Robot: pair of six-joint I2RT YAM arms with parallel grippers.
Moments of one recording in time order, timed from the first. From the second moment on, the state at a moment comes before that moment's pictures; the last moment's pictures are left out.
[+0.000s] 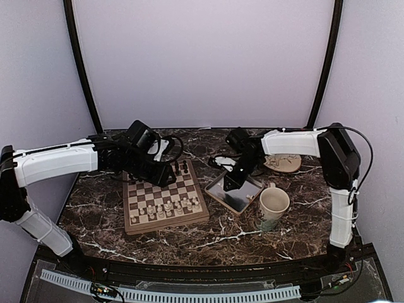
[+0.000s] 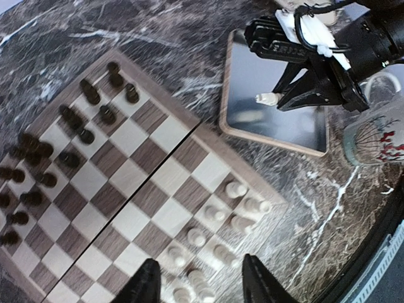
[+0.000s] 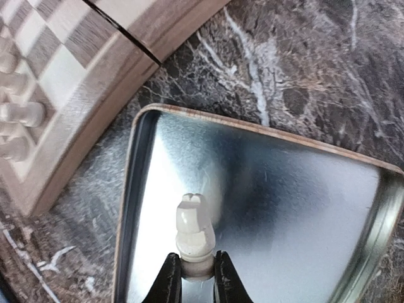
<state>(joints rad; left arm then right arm) -0.78 1.47 1.15 -0.62 0.02 -0.31 0.70 2.06 1.52 -0.73 -0.25 -0.33</state>
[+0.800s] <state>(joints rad) -0.77 1.86 1.15 0.25 0.48 -0.73 0.55 1.86 1.44 -0.80 -0.82 -0.43</state>
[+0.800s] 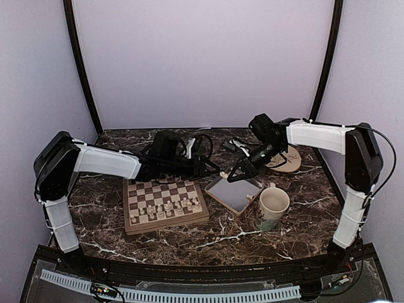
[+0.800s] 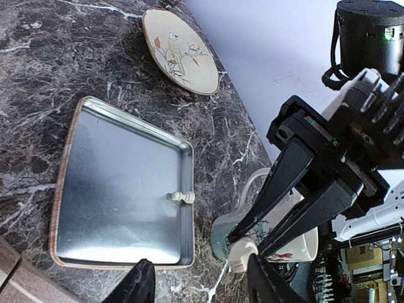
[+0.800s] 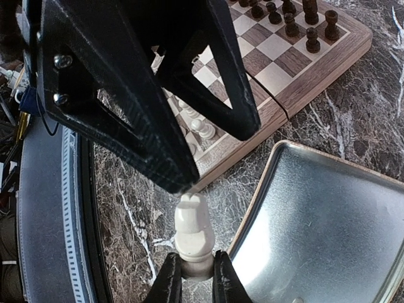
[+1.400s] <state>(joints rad) -0.80 1.96 1.23 0.29 0.59 -0.84 0.55 1.87 1.44 -0.82 -0.83 -0.44</state>
